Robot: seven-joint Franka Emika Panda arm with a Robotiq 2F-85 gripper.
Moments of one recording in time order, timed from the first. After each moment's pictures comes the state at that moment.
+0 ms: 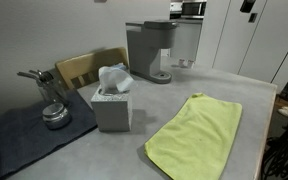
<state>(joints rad) -0.02 -0.39 -0.27 -2.38 -0.06 2.13 -0.48</state>
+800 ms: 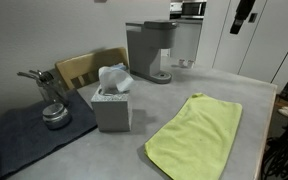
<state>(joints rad) -0.02 -0.30 -0.26 -2.45 0.02 2.27 -0.48</state>
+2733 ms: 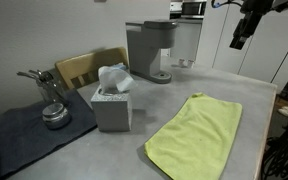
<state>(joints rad) -0.09 -0.15 -0.35 -2.46 0.27 2.30 -0.94</state>
